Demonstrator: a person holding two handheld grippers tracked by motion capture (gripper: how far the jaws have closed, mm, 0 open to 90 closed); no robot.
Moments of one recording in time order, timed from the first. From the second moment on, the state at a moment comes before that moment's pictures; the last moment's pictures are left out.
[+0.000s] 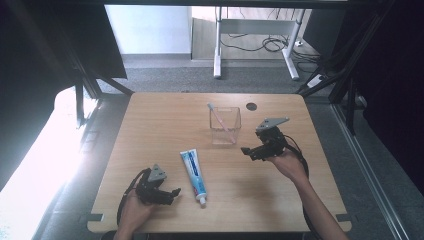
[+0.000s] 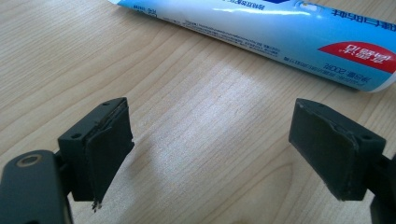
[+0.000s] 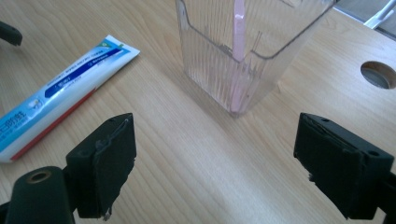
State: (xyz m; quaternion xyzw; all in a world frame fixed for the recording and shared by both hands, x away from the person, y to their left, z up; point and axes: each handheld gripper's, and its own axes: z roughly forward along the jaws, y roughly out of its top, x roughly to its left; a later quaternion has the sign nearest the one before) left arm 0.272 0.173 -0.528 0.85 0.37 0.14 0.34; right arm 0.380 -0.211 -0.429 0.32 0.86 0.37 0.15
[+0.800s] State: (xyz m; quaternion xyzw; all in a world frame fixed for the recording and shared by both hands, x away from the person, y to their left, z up) left arm 0.271 0.173 -0.528 0.85 0.37 0.14 0.34; right arm 0.328 -0.252 -0.462 0.36 0.84 0.37 0.16
